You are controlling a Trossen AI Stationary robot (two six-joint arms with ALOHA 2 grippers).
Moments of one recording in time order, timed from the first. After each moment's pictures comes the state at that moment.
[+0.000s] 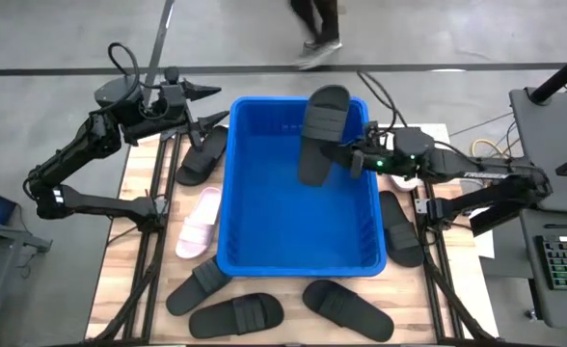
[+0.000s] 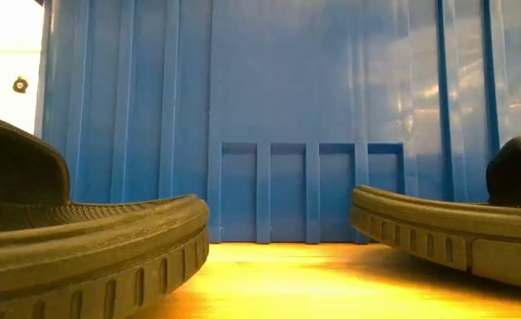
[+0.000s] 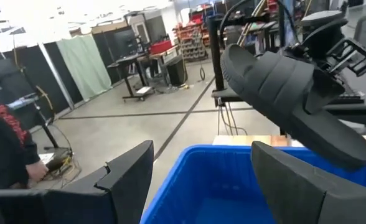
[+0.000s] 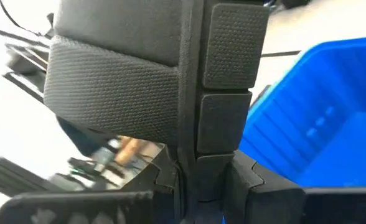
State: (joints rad) left arm 0.42 1.00 1.45 -0.45 0.01 0.24; right arm -0.11 1.09 1.04 0.02 0.13 0.82
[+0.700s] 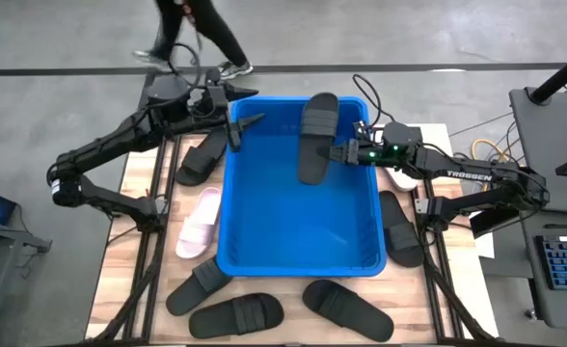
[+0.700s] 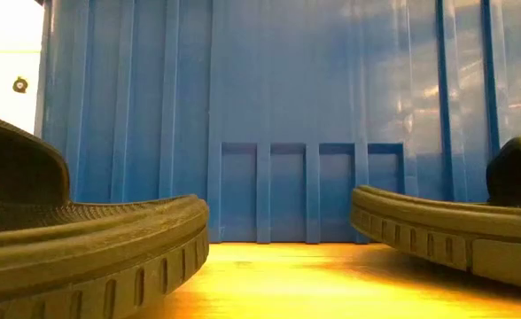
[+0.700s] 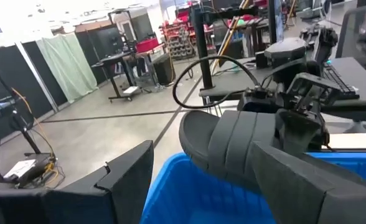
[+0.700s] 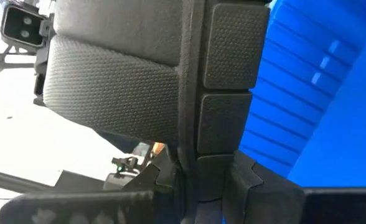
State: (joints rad) left arm 0.38 1.21 1.46 -0.27 0.03 0.25; right arm -0.32 1.11 0.83 0.22 -0.21 1.09
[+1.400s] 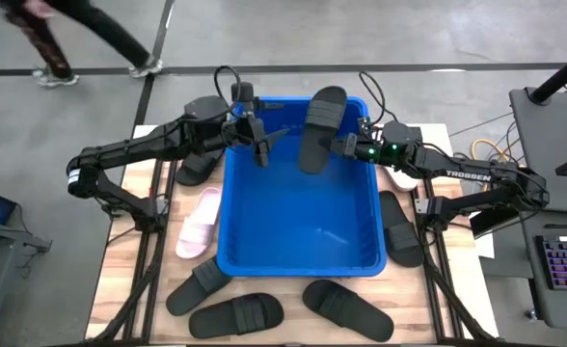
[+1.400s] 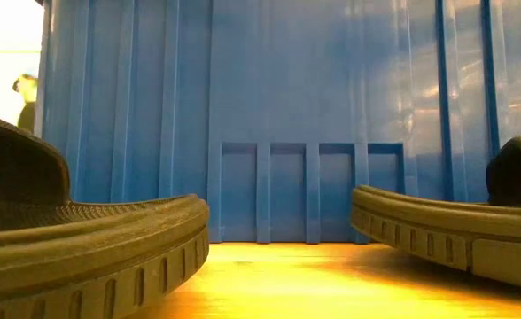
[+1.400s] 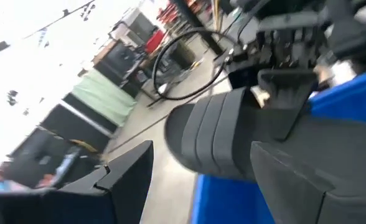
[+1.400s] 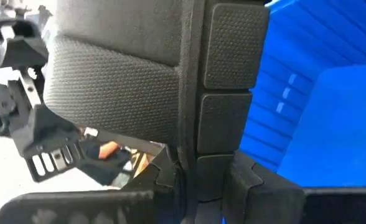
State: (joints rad) left arm 0.20 1.38 1.54 -0.24 -0.25 0.76; right arm -0.35 1.11 0.81 0.22 -0.04 1.09
